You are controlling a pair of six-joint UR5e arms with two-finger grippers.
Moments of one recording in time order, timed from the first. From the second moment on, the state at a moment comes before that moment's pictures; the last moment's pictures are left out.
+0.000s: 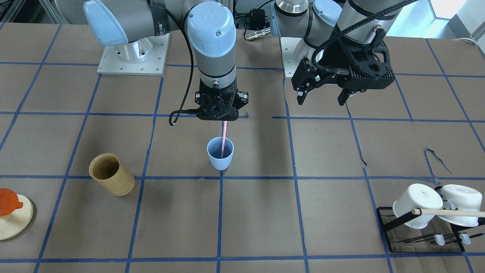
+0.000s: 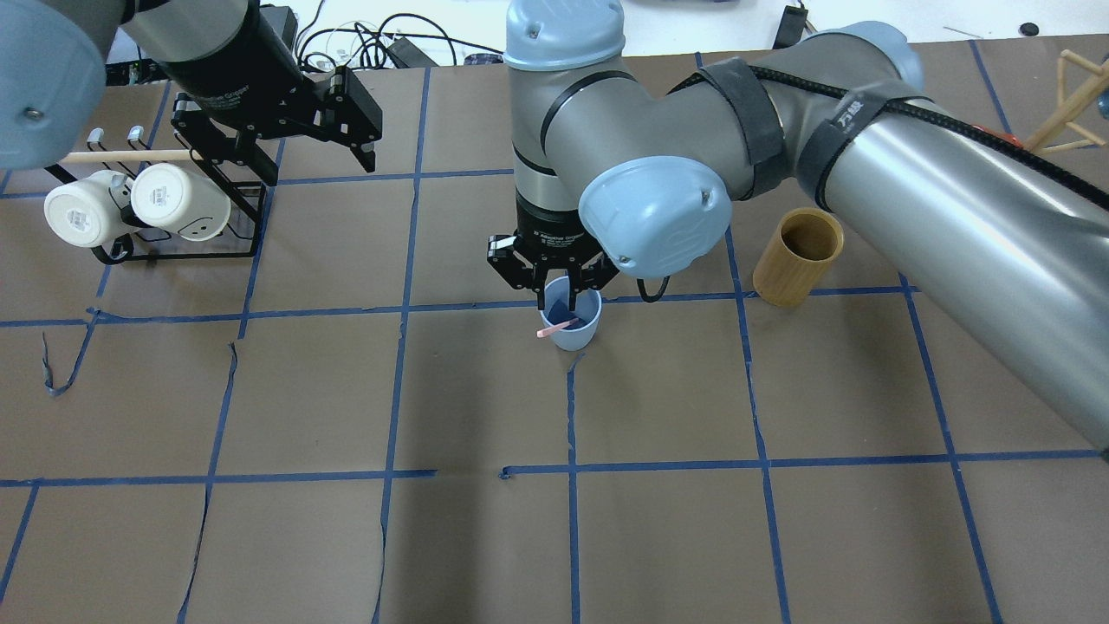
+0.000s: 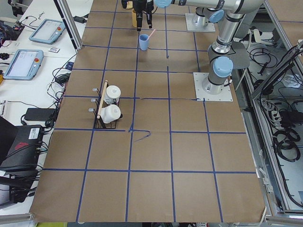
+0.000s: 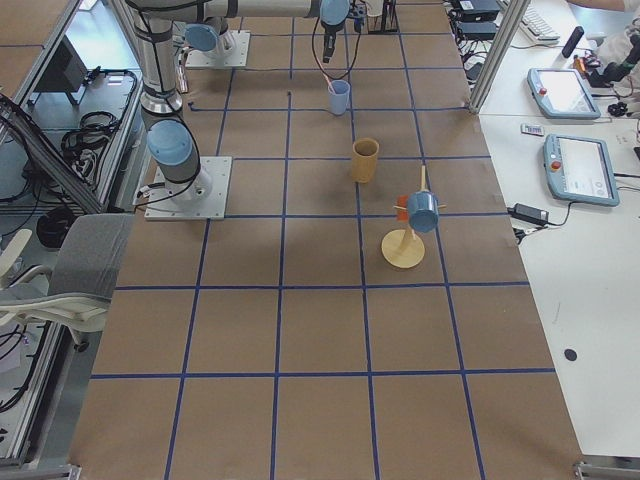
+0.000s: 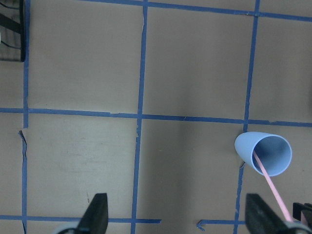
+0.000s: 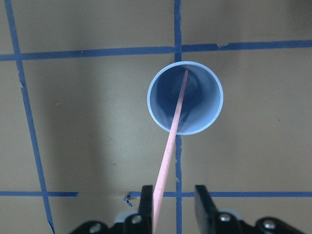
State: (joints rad) left arm -1.60 -1.60 -1.48 -1.55 1.51 -0.10; right arm 1.98 -1.31 1.54 -1.72 -1.46 0.43
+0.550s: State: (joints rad) left arm -1.60 -1.60 -1.48 -1.55 1.51 -0.10; right arm 1.88 -1.33 1.42 -1.72 -1.49 0.28
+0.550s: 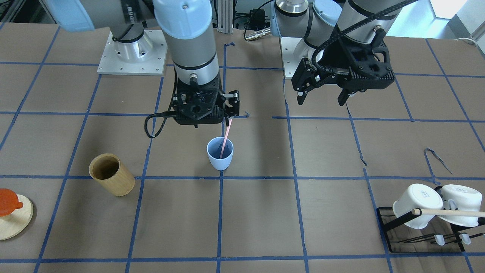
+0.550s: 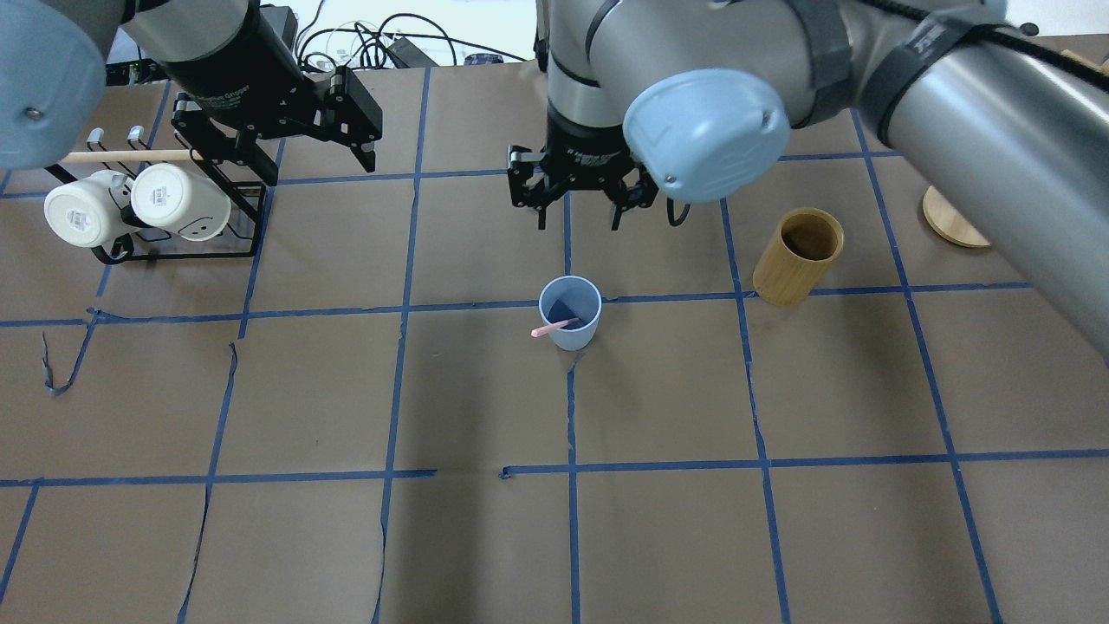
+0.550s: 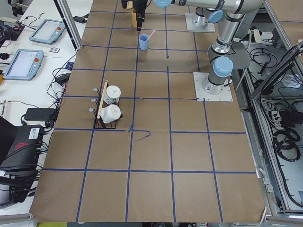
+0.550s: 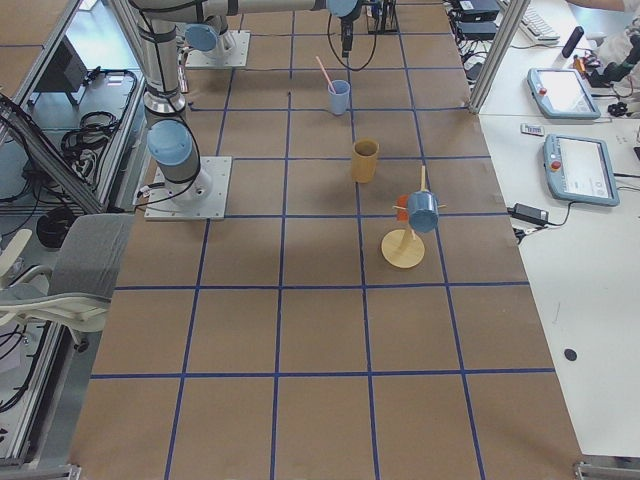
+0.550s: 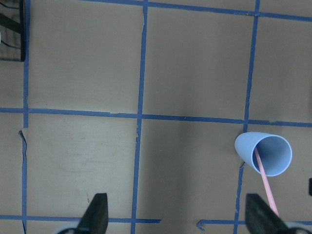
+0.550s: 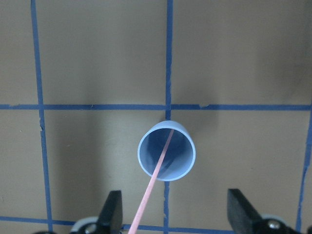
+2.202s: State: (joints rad) left arm -1.60 -1.60 -1.48 -1.55 1.51 -0.10; right arm 1.59 -1.48 1.41 -1.65 -1.55 -0.06
